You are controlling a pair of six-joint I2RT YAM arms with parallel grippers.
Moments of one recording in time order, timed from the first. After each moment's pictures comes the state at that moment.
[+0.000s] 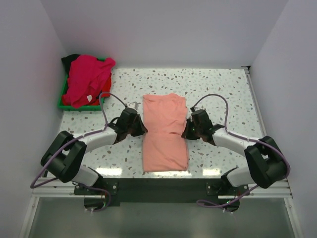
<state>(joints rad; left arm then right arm) -0.56 1.47 0.65 0.04 0.04 -0.76 0.53 1.41 0.63 -0.10 -0.06 0.61</state>
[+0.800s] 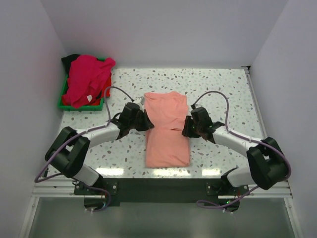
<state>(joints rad) -0.56 1.52 0.74 0.11 0.17 -0.68 0.53 1.38 0.70 -0.19 0.02 0.58</state>
